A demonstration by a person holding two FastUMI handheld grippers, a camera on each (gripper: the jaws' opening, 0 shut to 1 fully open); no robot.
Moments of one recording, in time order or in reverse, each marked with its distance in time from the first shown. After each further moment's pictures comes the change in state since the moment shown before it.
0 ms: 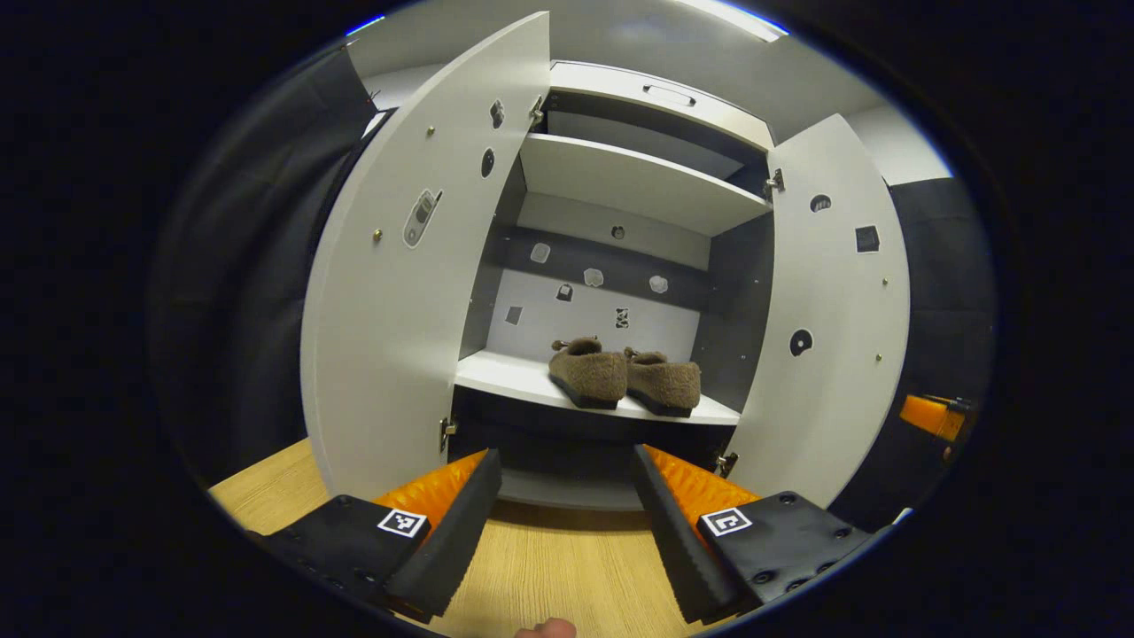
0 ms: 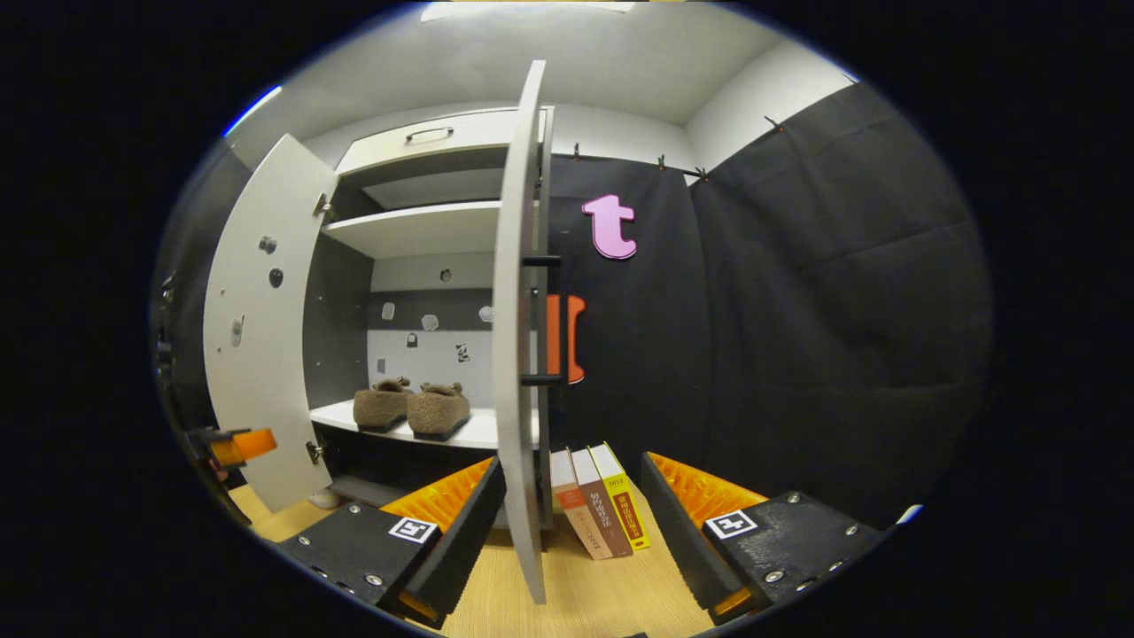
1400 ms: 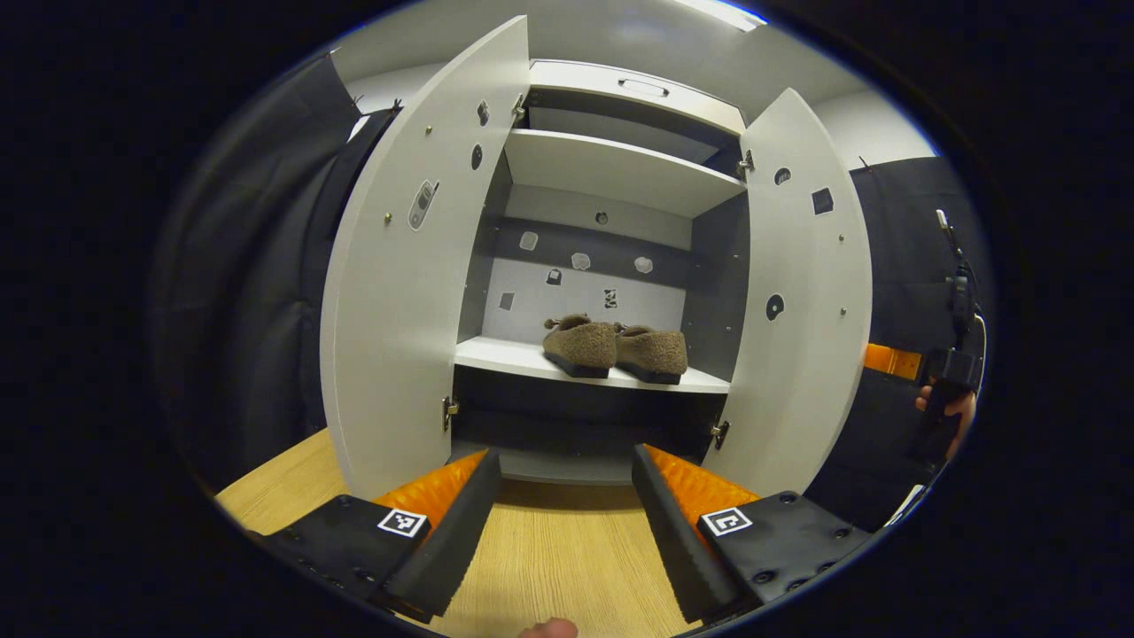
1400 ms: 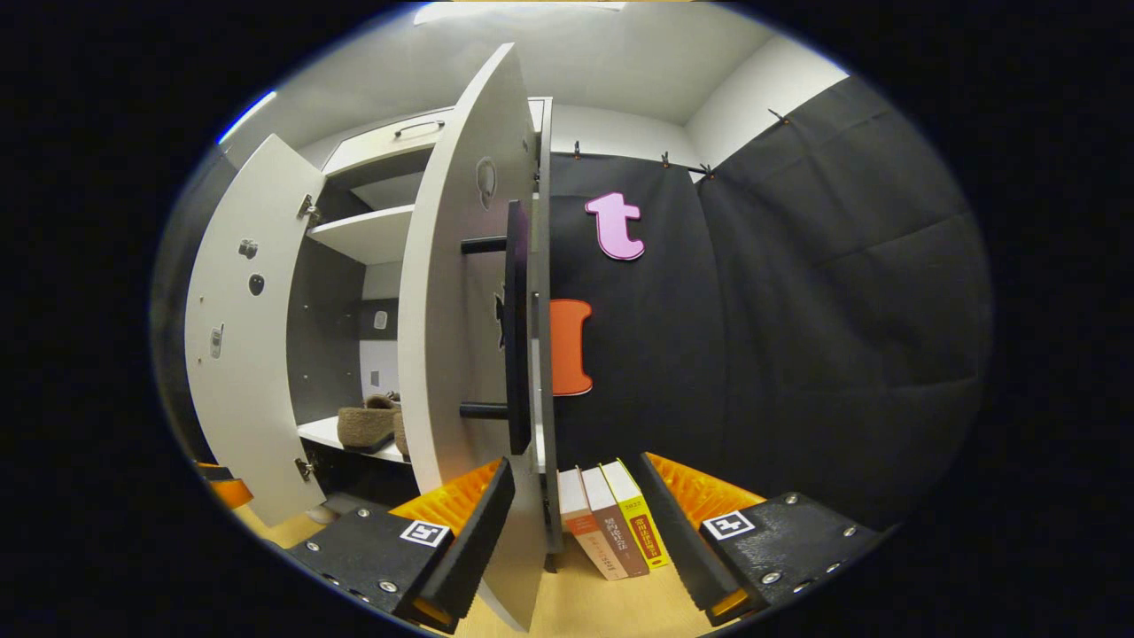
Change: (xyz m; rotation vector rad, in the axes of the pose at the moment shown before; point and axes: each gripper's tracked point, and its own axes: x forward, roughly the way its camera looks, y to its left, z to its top) left arm -0.019 -0.003 -0.018 0.037 0.030 -0.055; right arm 0.054 0.041 -0.009 -0.002 -0.010 0.049
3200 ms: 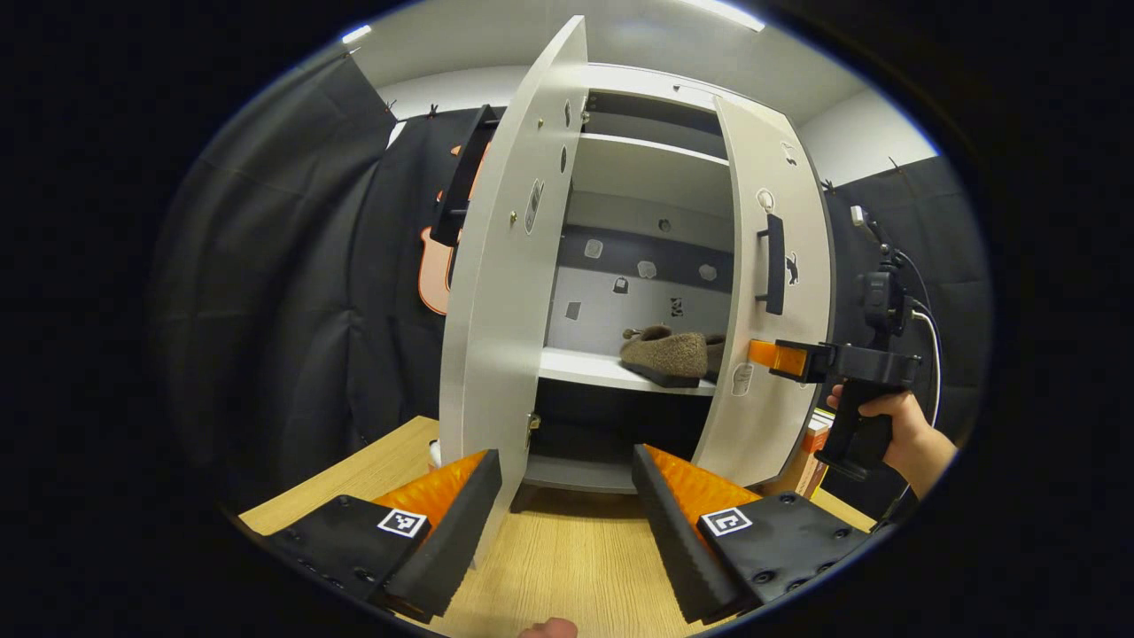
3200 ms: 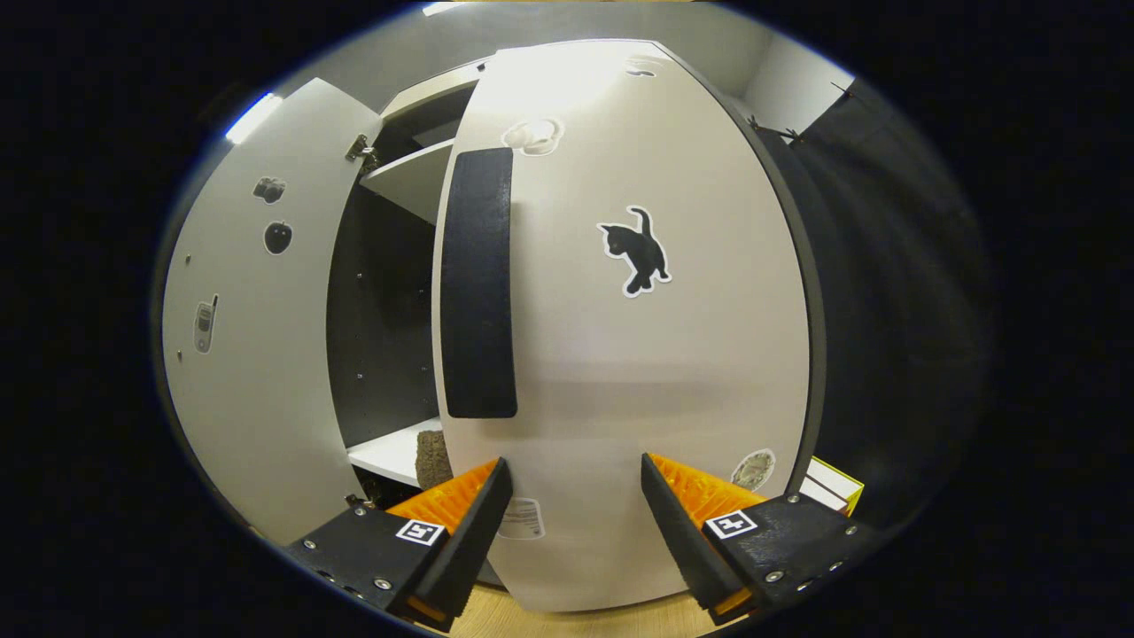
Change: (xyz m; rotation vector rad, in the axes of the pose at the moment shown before) left arm -0.015 0.097 -0.034 0.020 -0.040 0.132; right arm 0.129 0.188 -0.051 0.033 0.054 0.210
